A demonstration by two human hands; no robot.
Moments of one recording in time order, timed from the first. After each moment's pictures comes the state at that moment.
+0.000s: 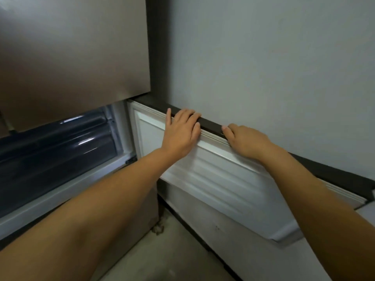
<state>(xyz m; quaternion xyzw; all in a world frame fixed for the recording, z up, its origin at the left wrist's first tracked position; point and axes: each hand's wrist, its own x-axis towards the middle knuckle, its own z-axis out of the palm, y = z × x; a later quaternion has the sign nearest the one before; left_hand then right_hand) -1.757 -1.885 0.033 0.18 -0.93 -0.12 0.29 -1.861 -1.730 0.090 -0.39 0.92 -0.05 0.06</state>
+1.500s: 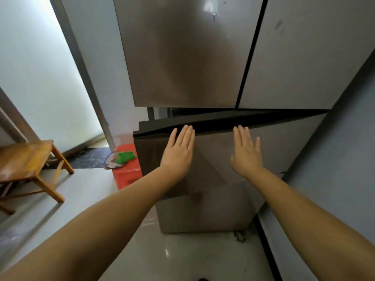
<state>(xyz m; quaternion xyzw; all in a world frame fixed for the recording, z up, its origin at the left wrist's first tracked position) -1.339 -1.884 0.024 0.54 -0.82 0.19 0.00 -1.552 -1.888 0.012 -0.69 0.72 -0.08 -0.04</state>
